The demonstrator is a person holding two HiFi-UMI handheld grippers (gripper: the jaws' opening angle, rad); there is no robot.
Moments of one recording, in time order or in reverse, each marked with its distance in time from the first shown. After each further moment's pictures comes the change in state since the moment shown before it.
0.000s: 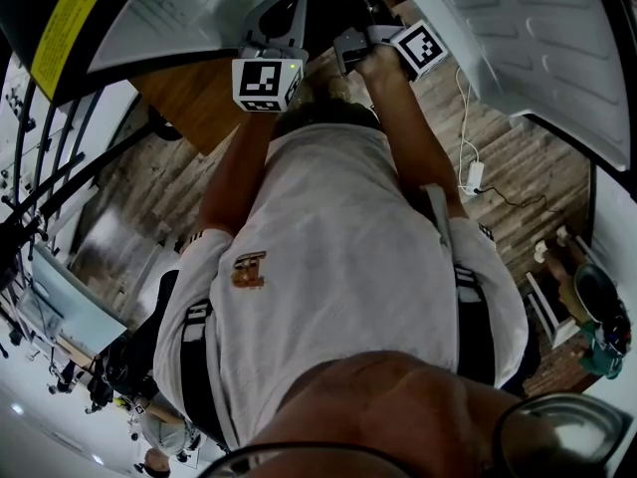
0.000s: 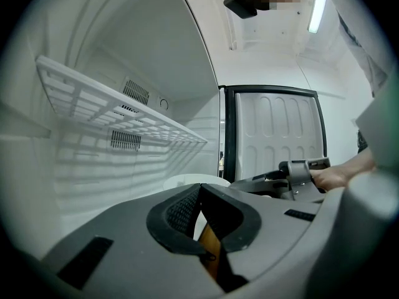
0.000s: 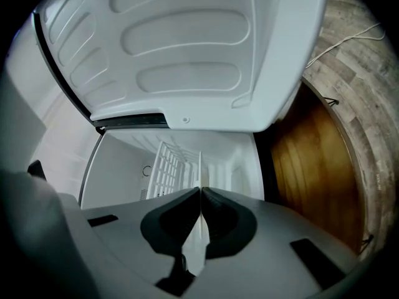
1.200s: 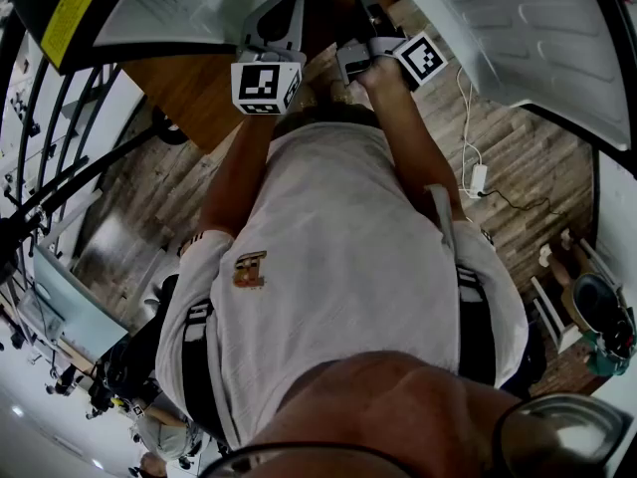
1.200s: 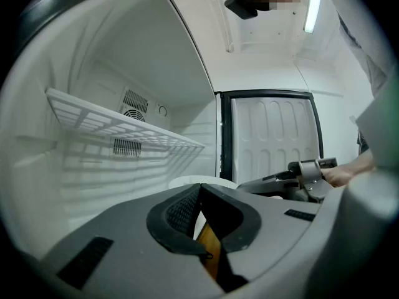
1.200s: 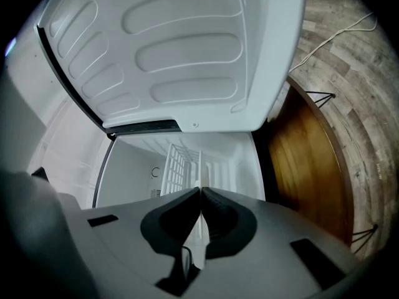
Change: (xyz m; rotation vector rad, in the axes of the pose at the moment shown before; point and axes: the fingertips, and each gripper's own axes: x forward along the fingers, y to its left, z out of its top) left arm -0.029 0.005 0.011 0.013 -0.022 0.008; right arm -0.027 0.014 -0.025 0.045 -0.005 0.027
